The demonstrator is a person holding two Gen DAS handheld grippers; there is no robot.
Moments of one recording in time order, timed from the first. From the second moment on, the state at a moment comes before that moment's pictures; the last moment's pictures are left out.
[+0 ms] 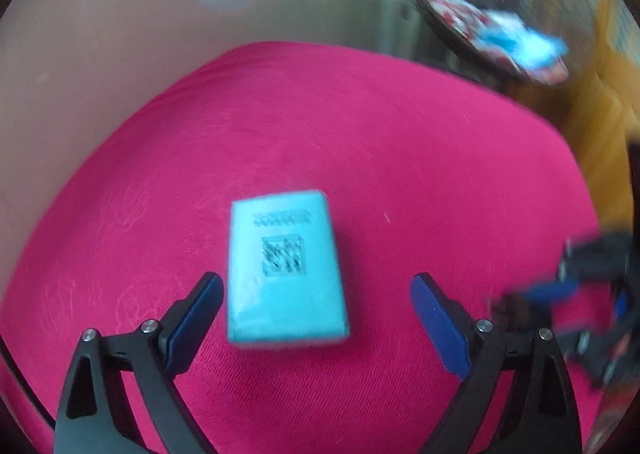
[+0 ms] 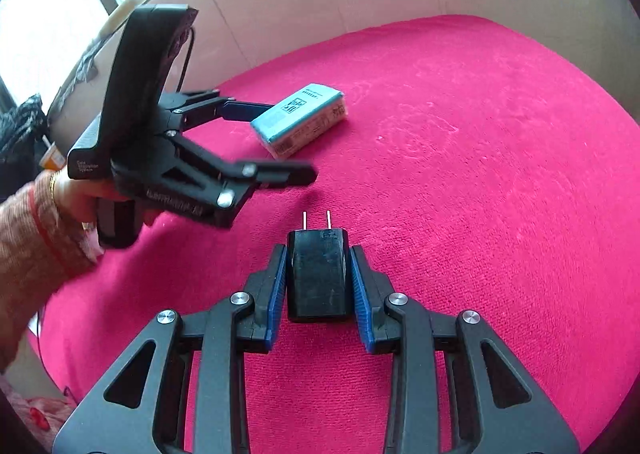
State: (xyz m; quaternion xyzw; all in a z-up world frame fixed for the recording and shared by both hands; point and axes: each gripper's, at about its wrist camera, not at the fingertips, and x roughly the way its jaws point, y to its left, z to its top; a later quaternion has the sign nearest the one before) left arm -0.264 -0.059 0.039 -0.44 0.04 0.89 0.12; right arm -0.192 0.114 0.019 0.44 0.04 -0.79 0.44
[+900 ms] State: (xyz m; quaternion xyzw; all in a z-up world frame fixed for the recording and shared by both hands) left arm -0.143 -0.040 0.087 -0.29 0.01 0.95 -0.08; right arm -0.168 0.110 0.039 0.38 0.03 -0.85 0.37
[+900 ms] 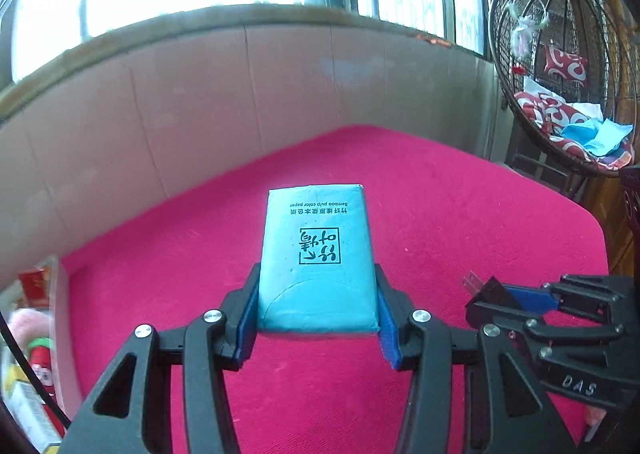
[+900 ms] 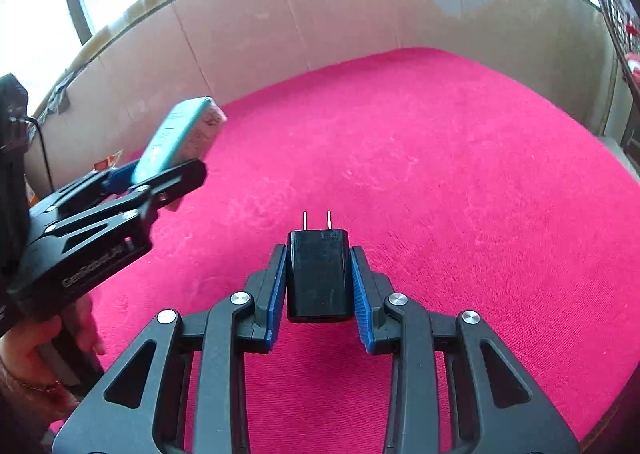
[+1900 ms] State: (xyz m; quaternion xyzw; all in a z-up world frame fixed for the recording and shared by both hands) left arm -0.056 -0.096 0.119 -0.24 -0.06 0.95 -0.17; right arm -0.110 0.063 0.097 0.32 0.08 -0.85 0.41
